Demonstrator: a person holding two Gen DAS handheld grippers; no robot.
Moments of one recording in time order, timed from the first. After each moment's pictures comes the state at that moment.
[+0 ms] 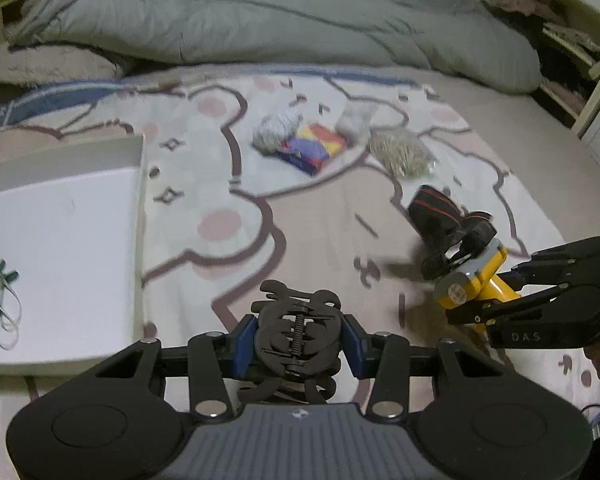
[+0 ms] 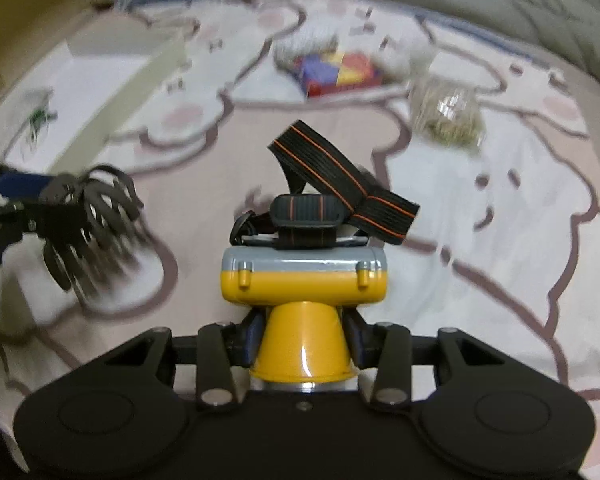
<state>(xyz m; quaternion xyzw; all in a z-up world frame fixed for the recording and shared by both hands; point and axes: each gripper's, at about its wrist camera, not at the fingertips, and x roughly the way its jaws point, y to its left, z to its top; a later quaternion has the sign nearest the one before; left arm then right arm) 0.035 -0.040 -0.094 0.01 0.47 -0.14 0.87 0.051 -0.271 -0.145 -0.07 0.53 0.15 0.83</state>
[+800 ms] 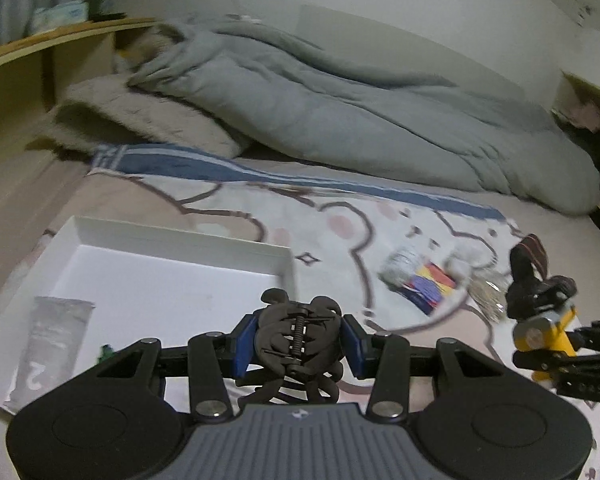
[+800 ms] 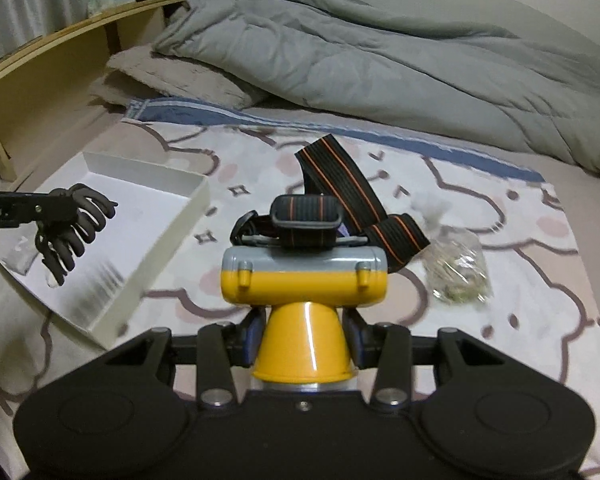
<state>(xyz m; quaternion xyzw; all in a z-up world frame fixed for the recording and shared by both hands) 0.076 0.083 -0.040 -0.06 0.36 -0.03 0.93 0.082 -0.212 -0.073 -0.05 0.40 0.15 0.90</state>
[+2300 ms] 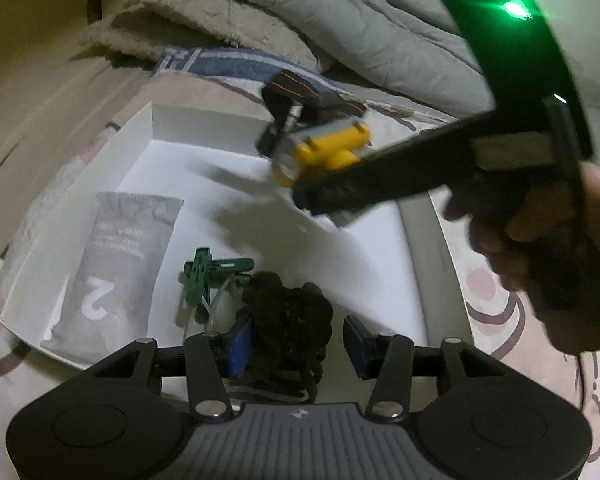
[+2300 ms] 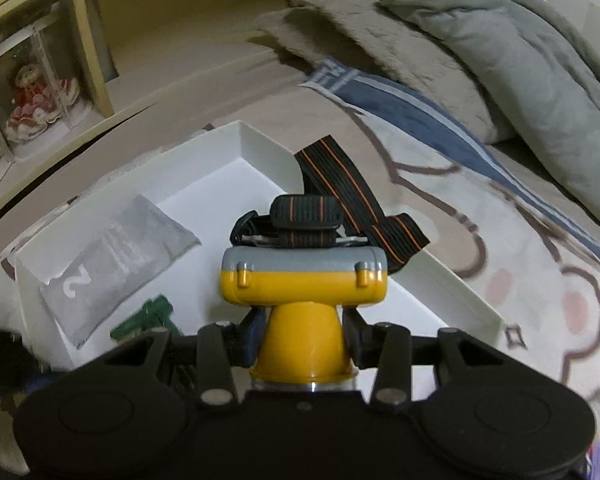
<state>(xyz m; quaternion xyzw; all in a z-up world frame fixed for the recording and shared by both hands) 0.072 0.178 -0.113 -0.08 0.45 0.01 0.89 0.201 0.085 -0.129 -0.16 0.40 0.35 0.83</state>
